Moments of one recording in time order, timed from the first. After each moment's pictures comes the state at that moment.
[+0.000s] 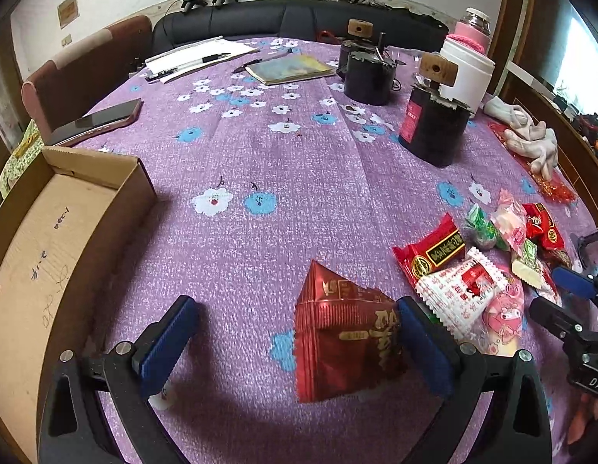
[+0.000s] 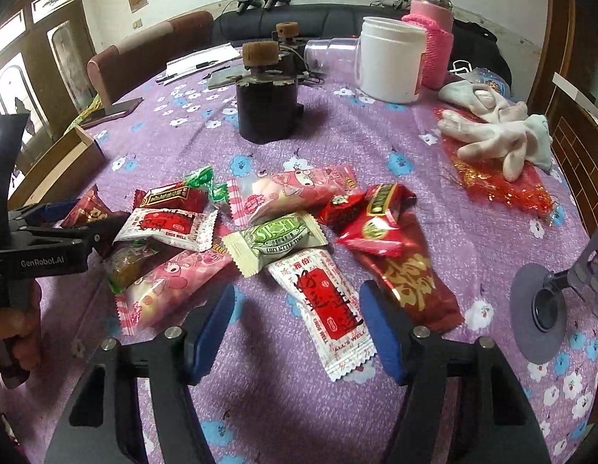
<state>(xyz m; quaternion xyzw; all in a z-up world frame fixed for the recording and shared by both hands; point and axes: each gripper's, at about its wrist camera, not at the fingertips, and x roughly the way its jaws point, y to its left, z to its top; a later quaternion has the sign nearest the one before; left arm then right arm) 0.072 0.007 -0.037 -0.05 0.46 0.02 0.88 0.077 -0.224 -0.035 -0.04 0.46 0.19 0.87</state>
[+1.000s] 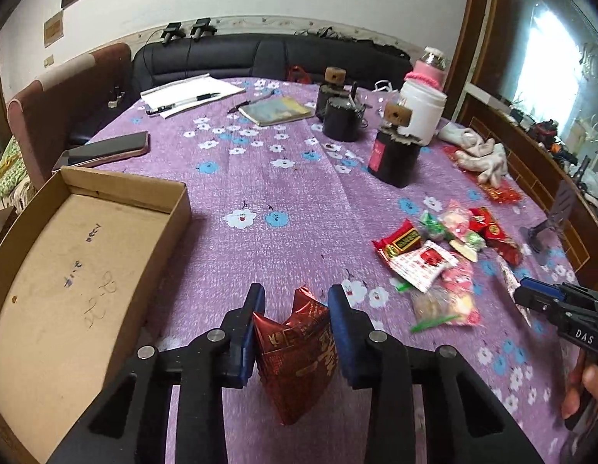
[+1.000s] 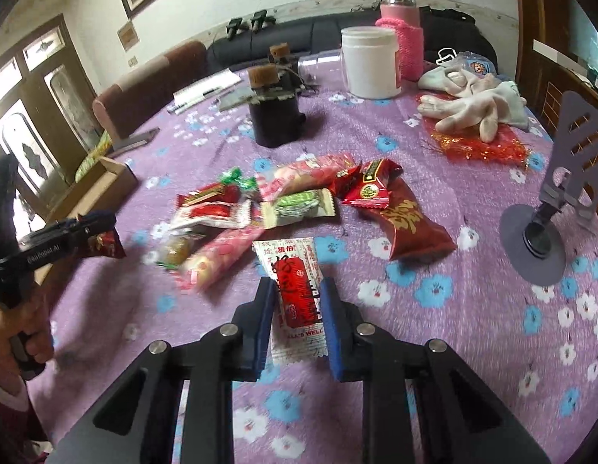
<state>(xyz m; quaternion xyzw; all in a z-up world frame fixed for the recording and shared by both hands) 0.014 0.043 0.003 -0.05 0.40 -0.05 0.91 0.024 -0.245 -0.014 0.05 0.43 0.20 0.88</state>
